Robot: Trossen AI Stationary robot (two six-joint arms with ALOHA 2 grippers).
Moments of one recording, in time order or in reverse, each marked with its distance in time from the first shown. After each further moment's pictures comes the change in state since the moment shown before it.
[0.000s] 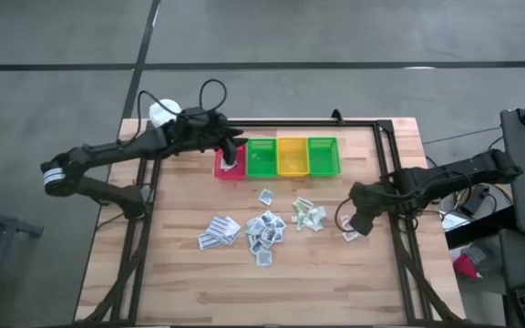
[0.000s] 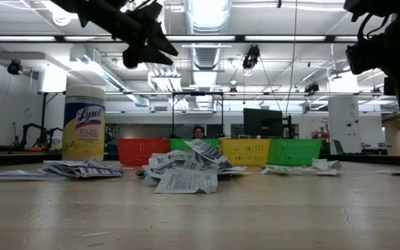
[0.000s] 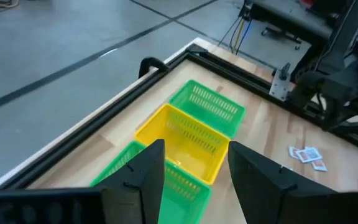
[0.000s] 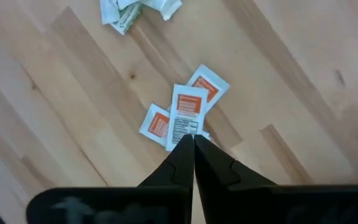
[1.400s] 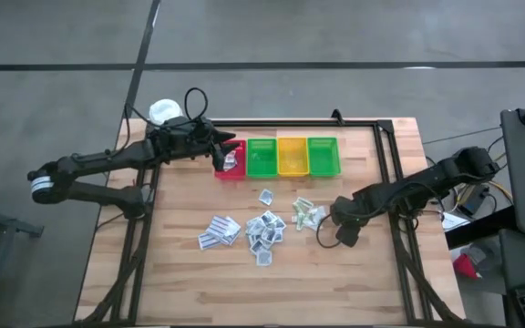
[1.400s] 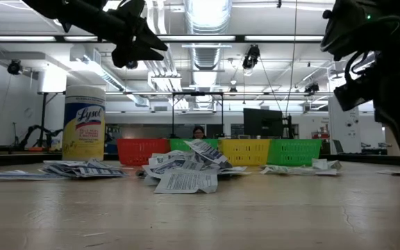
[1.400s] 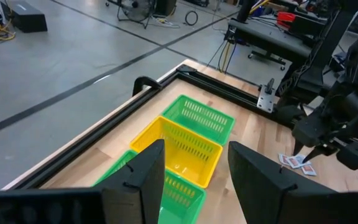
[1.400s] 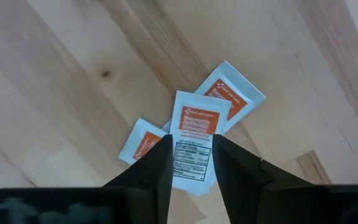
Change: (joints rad) left arm -0.014 -0.144 -0.175 0.151 0.003 0.026; right arm 0.056 0.398 -0.019 0.194 -0.004 -0.023
